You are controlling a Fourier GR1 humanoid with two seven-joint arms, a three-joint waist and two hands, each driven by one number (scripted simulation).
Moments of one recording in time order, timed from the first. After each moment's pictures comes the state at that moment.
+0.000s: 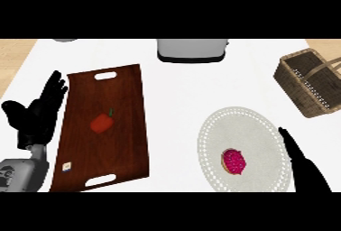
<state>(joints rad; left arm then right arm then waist) -0.18 0.36 -0.02 -1.46 0.15 0.21 0.13 0.20 -0.41 0.37 -2.09 0.57 -0.17 0.90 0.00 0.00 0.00</state>
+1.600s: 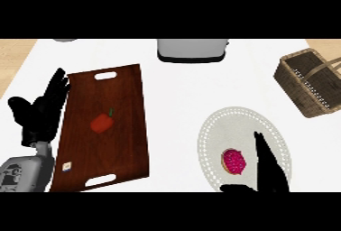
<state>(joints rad) -0.21 0.25 0.08 -1.49 0.01 0.12 0.19 0.23 -0.15 0.38 -1.75 0.81 -0.30 0.64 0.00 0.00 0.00</state>
